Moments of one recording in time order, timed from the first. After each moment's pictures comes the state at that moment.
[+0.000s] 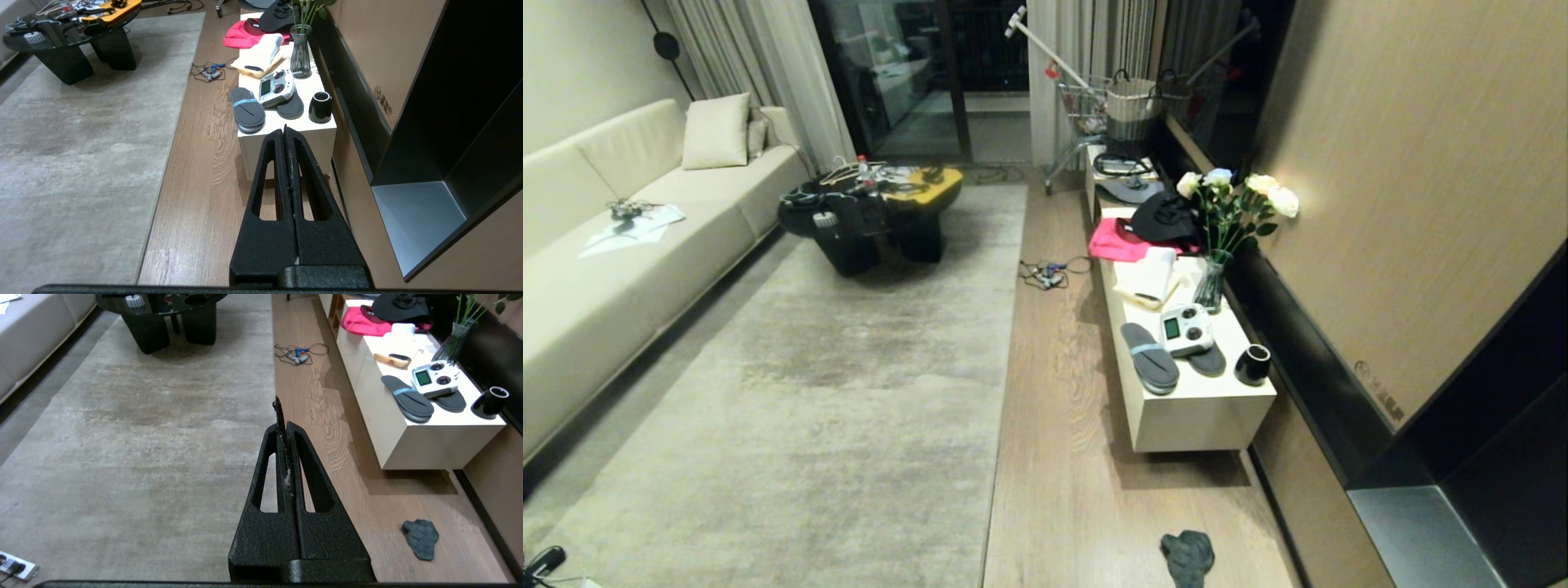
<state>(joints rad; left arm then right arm) 0.00 0.00 0.00 0.00 0.00 -0.03 0.00 0.00 0.00 -0.02 -0.02 0.06</state>
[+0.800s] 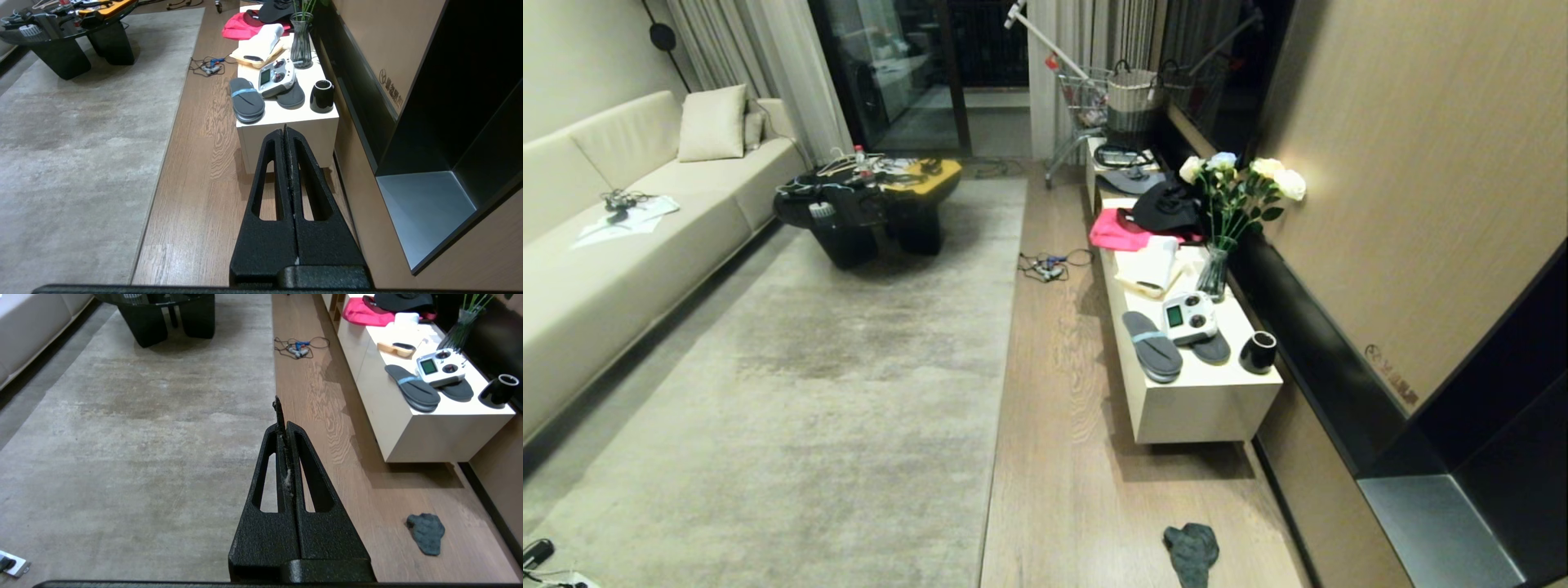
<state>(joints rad) 0.00 0.00 0.00 0.00 0.00 -0.03 0.00 0.00 0.00 -0.02 -0.02 0.07</state>
